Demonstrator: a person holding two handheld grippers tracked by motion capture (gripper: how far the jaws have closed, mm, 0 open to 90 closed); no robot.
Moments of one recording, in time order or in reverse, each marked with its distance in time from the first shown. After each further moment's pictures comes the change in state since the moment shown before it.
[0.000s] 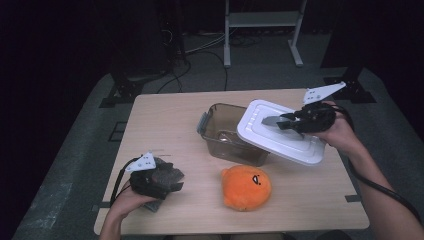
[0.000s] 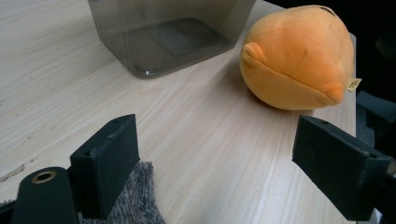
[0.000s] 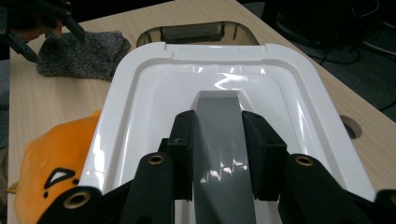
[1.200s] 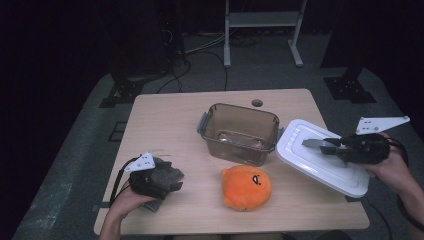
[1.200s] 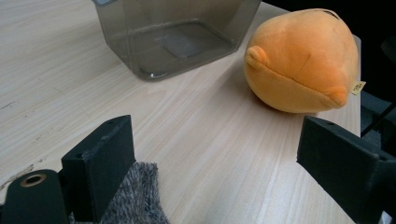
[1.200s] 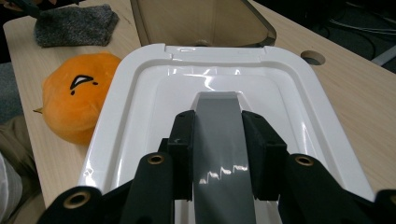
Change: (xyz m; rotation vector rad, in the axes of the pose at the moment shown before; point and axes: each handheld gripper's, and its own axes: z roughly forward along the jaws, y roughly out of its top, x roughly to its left) left arm 0.000 0.000 -0.002 -0.005 0.017 0.003; right arm 0.018 -0.099 -0.079 -0.024 -0.081 0.097
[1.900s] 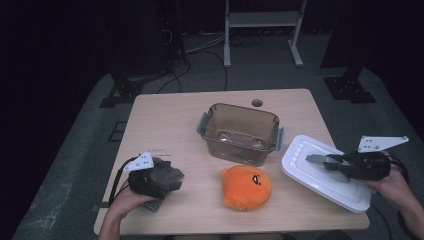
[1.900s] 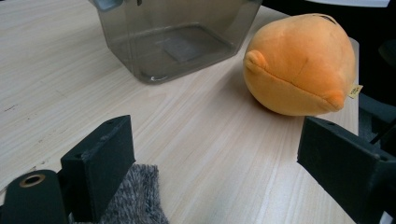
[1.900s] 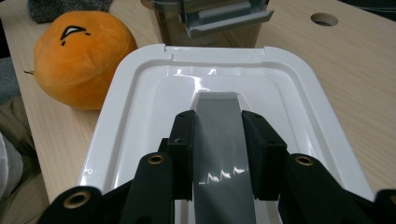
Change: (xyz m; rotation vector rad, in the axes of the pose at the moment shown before) left arm 0.000 0.002 -0.003 -0.013 0.002 -0.001; right arm 0.001 -0.053 0.010 0.027 0.010 0.043
